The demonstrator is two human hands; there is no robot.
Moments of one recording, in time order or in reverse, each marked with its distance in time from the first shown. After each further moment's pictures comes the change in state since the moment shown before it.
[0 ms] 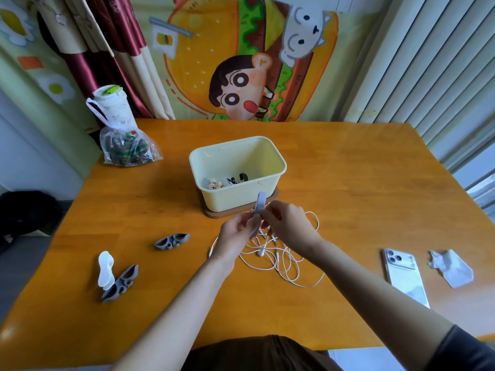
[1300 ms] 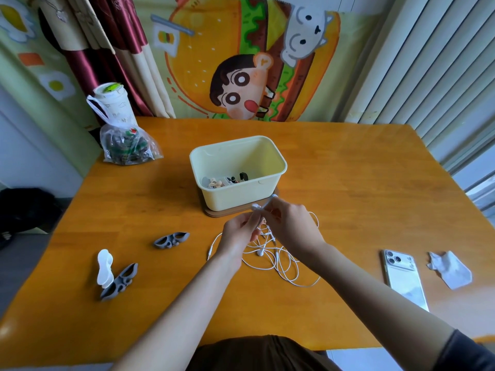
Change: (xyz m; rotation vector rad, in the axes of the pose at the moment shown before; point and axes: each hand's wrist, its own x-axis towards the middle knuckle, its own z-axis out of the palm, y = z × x) left_hand 0.007 -0.002 0.010 -0.204 0.062 -0.081; right_hand -0.005 0.000 0.001 -0.179 0.168 -0.106
